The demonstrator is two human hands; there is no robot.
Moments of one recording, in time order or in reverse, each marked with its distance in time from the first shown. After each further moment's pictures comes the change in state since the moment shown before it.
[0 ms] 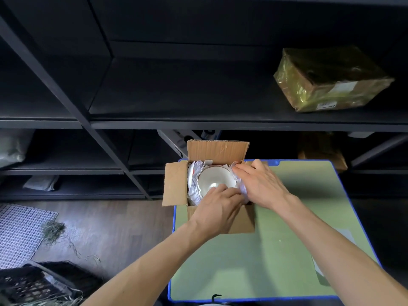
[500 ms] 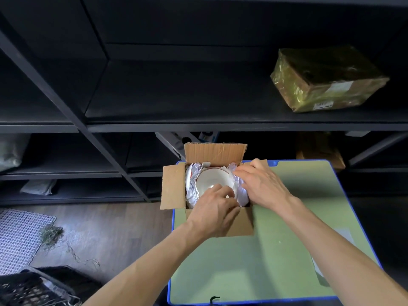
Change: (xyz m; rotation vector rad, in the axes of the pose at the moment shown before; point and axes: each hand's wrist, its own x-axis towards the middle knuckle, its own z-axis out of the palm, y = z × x) left_hand -0.001 -0.003 -0.003 -0.014 0.059 -0.022; right_hand -0.002 0.006 0.001 0.036 0.201 -0.027
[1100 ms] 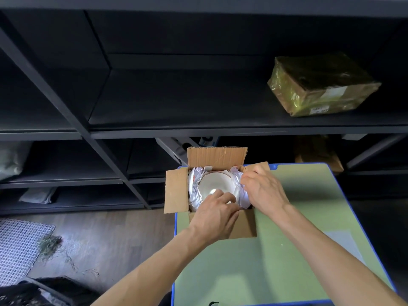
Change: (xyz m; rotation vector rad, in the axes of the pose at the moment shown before) left_hand -0.008 -0.003 0.001 0.050 -0.045 0.015; right_hand -0.005 -0.011 0.004 -0.087 -0.097 0.186
